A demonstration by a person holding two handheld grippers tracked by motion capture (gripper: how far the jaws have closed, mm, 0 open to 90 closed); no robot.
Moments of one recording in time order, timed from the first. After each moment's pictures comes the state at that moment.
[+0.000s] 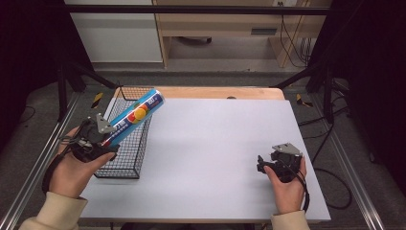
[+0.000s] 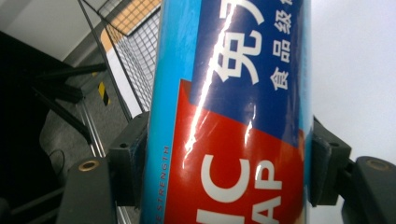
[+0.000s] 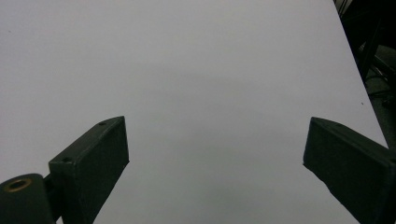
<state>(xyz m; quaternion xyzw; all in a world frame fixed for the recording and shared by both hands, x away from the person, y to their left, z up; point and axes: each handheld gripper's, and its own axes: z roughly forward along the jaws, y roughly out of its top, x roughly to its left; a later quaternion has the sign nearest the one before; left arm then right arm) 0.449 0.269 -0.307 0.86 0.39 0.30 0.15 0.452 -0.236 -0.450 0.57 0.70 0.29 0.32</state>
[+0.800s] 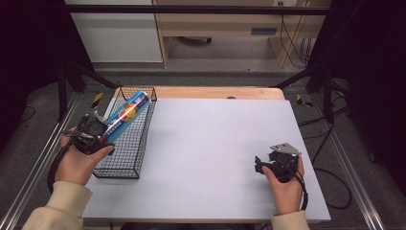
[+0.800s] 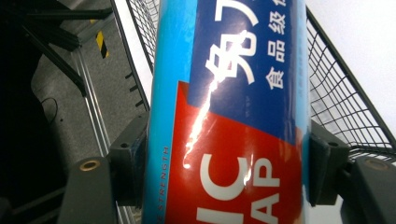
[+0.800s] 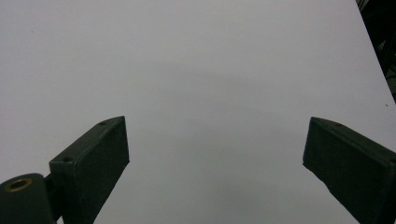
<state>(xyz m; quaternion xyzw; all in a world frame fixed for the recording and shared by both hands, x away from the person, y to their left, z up) 0.478 0.283 -0.323 0.84 0.47 0.27 0.09 0.453 -0.232 -0.450 0.56 0.71 0.31 0.31</state>
